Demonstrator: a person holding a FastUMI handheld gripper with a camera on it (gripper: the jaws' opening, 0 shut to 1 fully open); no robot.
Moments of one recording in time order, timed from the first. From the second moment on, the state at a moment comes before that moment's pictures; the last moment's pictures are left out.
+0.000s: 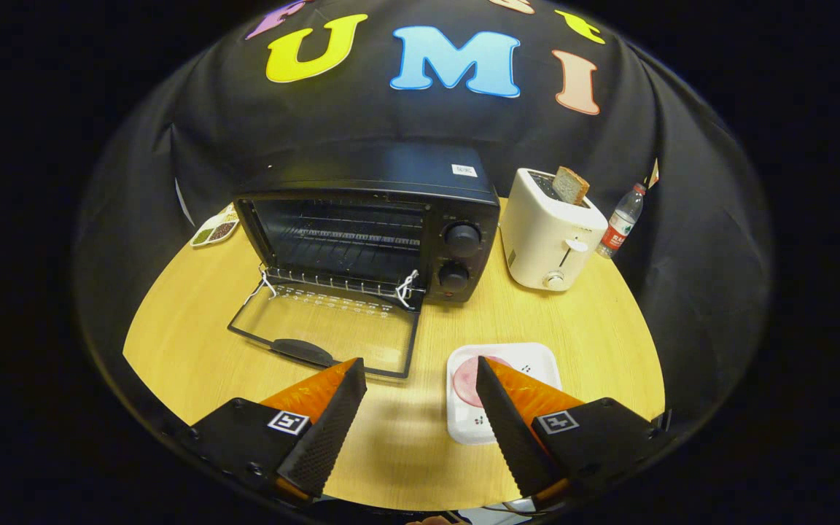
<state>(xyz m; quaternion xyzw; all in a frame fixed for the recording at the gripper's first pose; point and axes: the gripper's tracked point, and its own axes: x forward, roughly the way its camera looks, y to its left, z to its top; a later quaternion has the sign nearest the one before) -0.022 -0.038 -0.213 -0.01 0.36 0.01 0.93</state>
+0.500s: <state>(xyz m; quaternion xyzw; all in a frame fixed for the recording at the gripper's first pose) -0.009 -0.127 -0.238 0.01 0.42 0.09 0.90</state>
